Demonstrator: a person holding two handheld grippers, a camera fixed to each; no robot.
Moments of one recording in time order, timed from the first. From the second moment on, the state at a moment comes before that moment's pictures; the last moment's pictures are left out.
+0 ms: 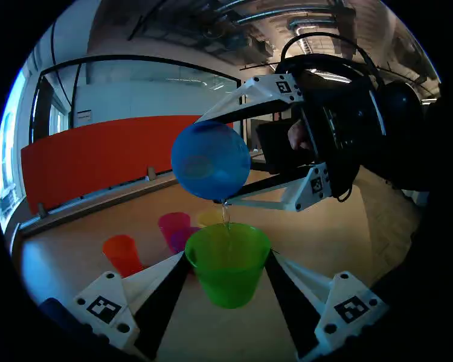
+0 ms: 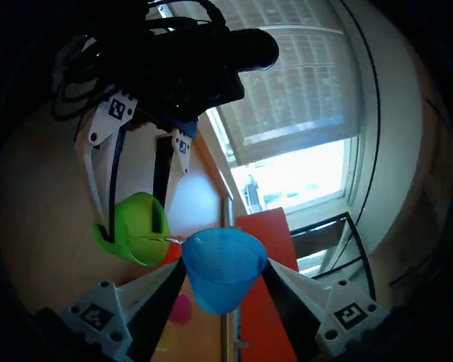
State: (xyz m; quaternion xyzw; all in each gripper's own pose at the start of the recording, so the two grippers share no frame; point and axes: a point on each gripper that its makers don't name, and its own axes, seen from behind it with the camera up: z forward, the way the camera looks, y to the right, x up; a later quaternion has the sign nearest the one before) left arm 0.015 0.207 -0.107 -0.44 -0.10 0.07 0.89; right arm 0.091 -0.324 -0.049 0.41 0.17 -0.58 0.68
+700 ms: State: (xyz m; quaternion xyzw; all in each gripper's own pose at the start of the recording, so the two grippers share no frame) left arm 0.014 0.208 -0.107 -0.44 -0.10 0.08 0.89; right arm 0.091 -0.326 -0.052 0.40 0.18 -0.60 0.67
